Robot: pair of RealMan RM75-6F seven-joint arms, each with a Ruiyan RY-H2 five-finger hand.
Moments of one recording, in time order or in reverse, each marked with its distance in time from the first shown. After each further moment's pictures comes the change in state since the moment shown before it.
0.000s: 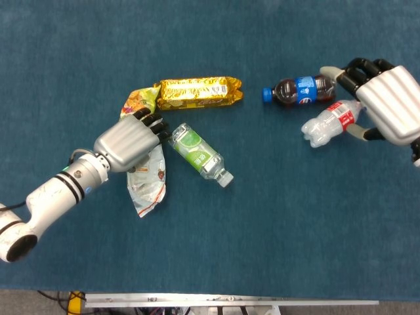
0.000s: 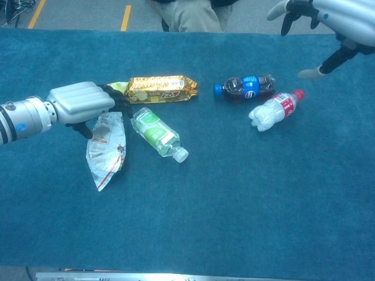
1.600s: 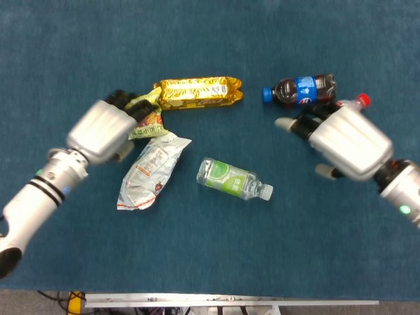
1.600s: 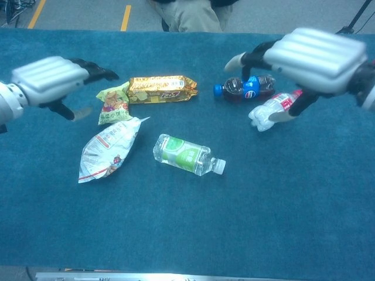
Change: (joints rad) left arm 0.104 0.115 -0.040 -0.146 -0.111 0.191 0.044; right arm 0.053 -0.044 -0.054 -0.098 -0.080 -0.147 -0.116
